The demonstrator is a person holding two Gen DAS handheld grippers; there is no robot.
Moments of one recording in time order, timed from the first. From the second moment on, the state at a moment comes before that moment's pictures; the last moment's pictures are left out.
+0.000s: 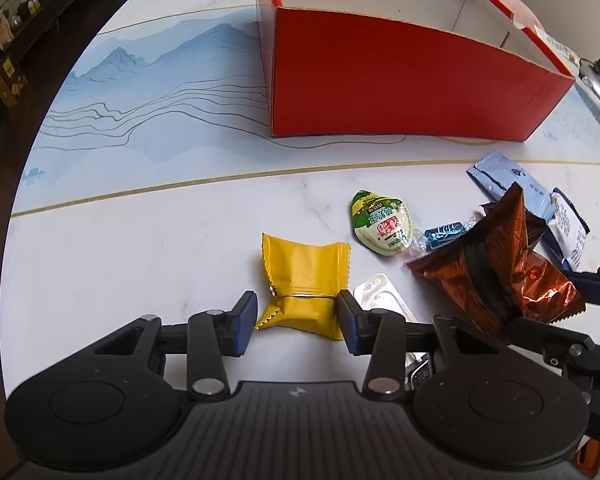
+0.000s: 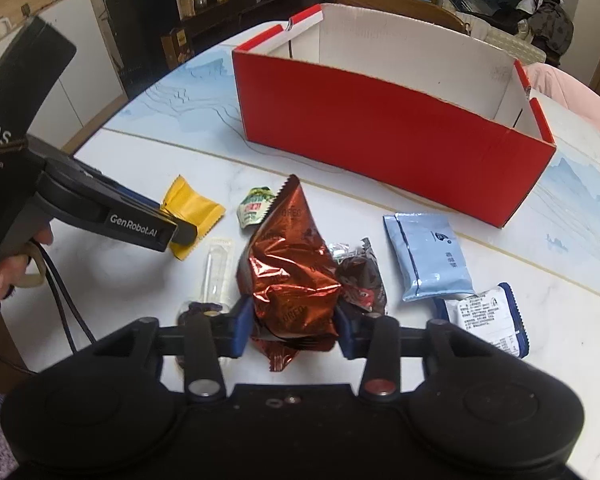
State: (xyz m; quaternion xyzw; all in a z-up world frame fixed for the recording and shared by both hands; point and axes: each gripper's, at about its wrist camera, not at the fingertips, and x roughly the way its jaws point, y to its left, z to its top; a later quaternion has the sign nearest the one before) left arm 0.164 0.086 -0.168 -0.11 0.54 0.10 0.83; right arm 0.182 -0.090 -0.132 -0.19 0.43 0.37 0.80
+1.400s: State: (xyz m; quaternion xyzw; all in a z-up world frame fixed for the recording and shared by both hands) left arm 0.128 0.105 -0.102 -0.21 0.47 0.11 0.85; right arm 0.179 -0.117 -0.046 -0.11 0.34 0.37 0.86
